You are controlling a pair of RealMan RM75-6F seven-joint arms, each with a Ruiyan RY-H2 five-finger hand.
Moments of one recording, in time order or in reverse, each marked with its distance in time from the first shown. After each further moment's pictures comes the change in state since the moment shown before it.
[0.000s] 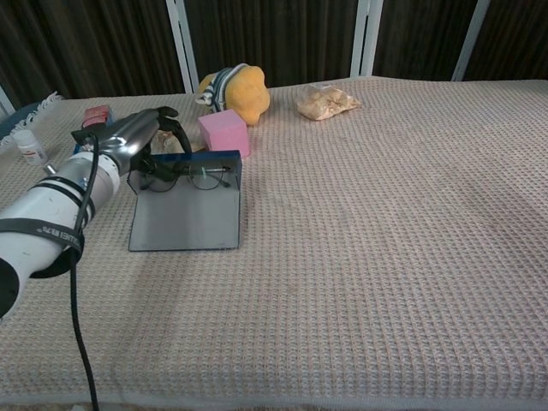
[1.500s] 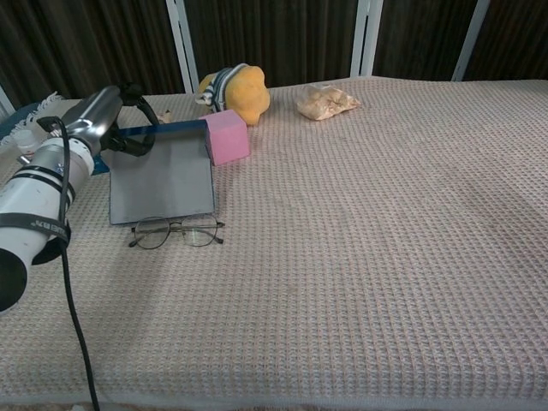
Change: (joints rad) left arm 0.006 -0.064 -0.075 0.265 0.109 0.026 -0.200; right arm -0.002 0.002 -0.001 0.000 -0.003 0.004 0.006
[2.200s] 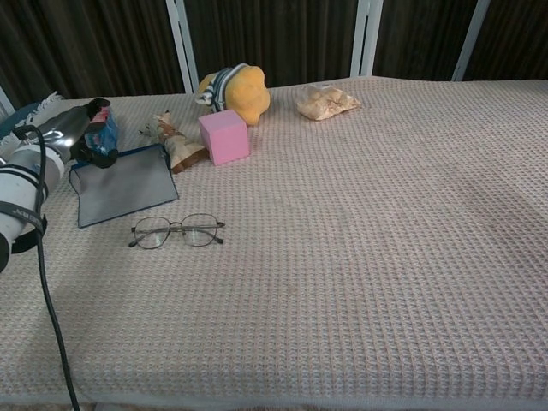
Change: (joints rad) left arm -0.024 -0.005 -0.032 0.231 -0.100 -0.198 -0.031; right arm 0.004 -0.009 0.002 -0.007 0.007 -0.012 -0.033
